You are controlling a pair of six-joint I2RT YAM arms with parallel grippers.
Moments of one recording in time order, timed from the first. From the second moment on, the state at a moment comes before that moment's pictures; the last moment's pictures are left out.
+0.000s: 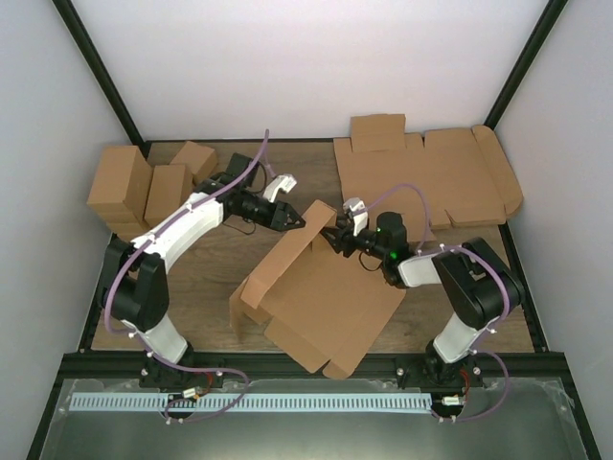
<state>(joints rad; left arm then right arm) -0.43 1.67 1.31 -0.63 0.80 -0.08 0.45 1.65 0.53 0.89 -0.50 0.12</state>
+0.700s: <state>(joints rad) -0.42 1.69 1.32 -0.61 0.86 -0.09 0.56 1.76 0.58 0.97 -0.24 0.09</state>
